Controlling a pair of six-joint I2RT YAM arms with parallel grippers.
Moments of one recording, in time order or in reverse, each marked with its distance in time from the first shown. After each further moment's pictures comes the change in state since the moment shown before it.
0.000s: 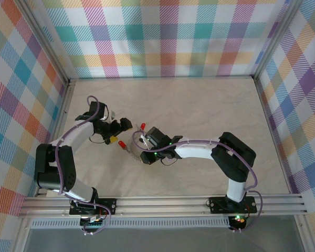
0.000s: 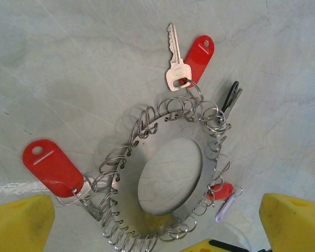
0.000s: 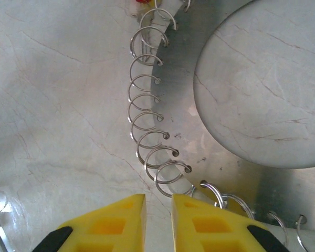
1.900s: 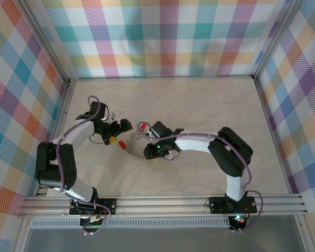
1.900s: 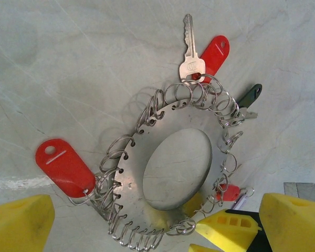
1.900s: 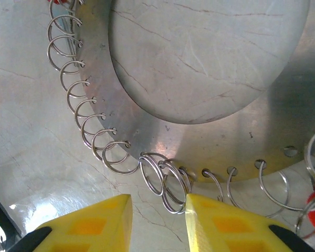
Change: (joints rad) left arm 0.000 0.022 0.009 -0.024 -0.021 0.023; right arm -0.095 0.061 0.069 -0.136 -0.108 0.151
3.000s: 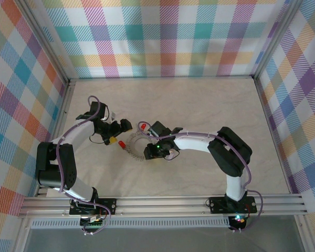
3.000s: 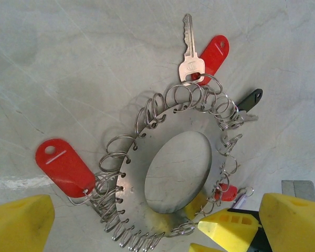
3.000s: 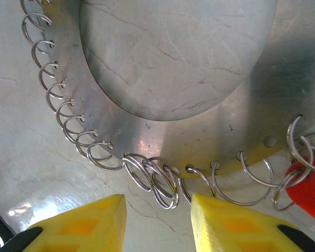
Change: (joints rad) left arm 0.000 0.000 0.000 -0.001 0.003 0.000; right arm 0.007 0.012 0.040 -0.087 0.036 0.046
